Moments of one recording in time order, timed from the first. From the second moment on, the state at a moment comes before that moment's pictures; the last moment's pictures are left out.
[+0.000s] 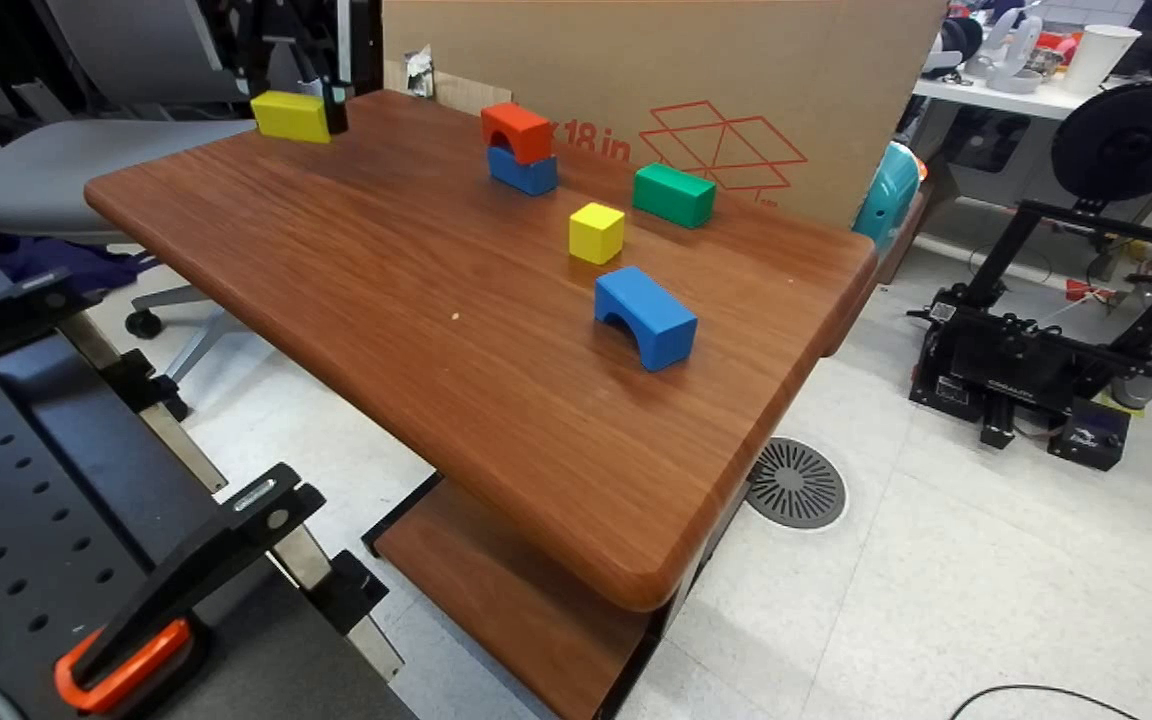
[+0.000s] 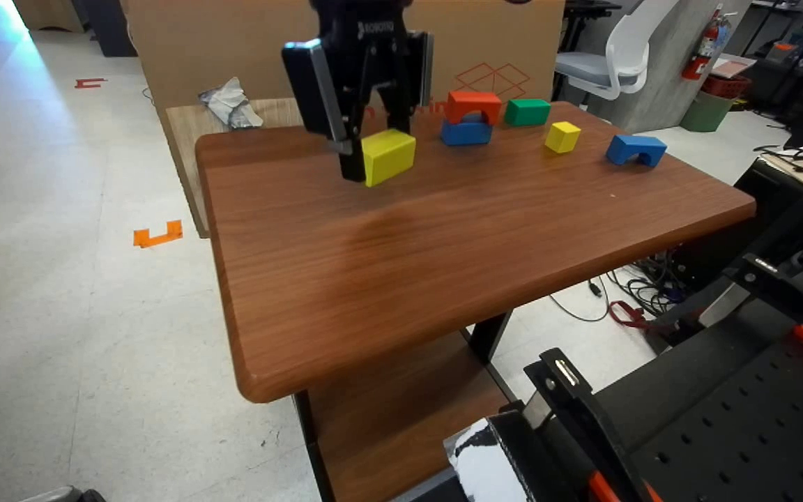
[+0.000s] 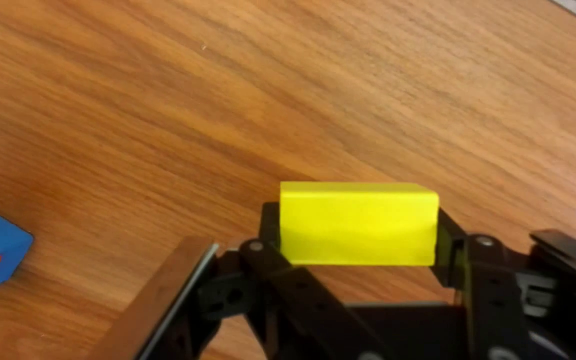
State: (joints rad) arm 0.20 0.60 0.13 -1.83 -0.13 2.24 -0.12
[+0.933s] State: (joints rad) arm 0.04 0.41 0.06 -1.89 0.06 2.24 0.05
